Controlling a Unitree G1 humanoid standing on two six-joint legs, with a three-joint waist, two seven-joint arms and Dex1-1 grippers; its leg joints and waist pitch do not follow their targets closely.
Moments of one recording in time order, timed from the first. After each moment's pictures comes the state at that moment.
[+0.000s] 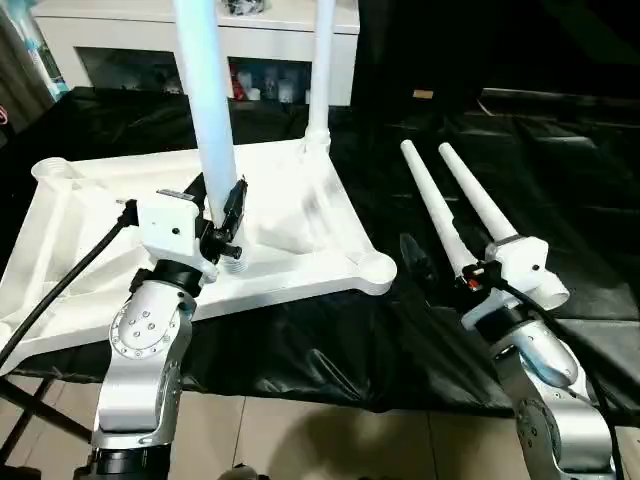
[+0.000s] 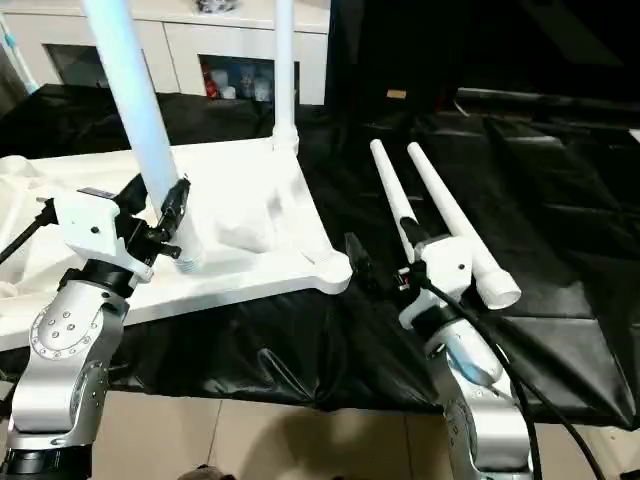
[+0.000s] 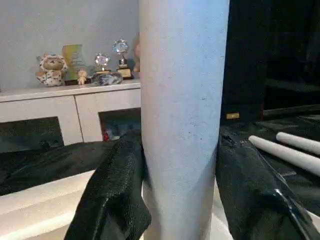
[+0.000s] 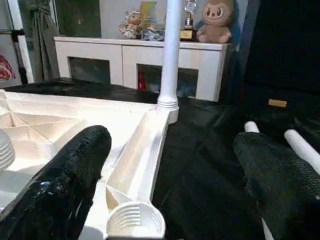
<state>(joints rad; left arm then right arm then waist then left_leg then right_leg) -0.17 0.11 0.09 -0.21 -0.05 0.08 -0.24 -0.04 -0.13 -0.05 -0.22 0.20 0.16 0.39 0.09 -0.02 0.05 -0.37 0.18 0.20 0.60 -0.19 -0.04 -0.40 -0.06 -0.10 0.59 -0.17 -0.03</state>
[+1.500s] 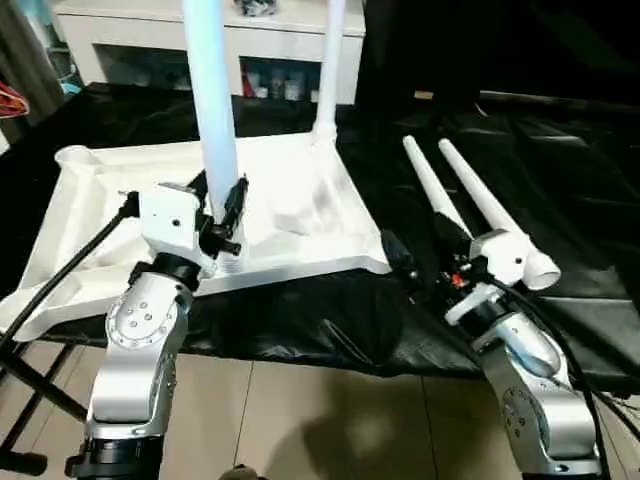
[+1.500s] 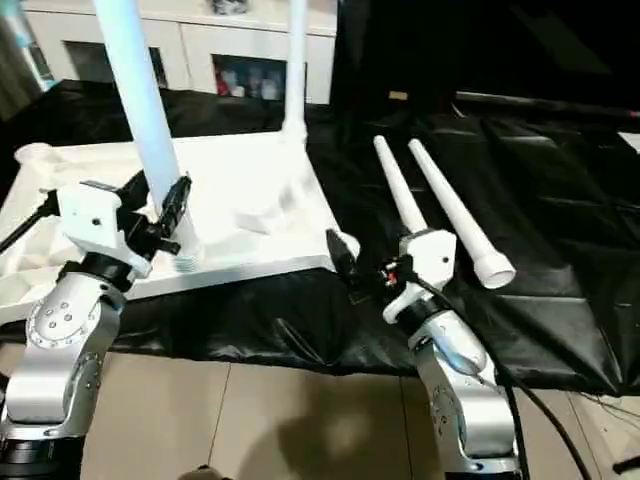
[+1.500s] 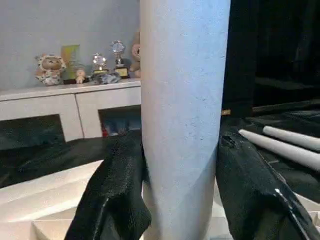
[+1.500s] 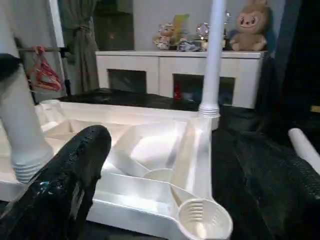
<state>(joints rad) -0.20 0.16 0.08 -0.19 -0.08 0.12 -0.26 -0.08 -0.12 -0.01 -0.17 0.28 0.15 0.46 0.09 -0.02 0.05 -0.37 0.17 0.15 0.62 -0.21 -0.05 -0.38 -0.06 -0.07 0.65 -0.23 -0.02</state>
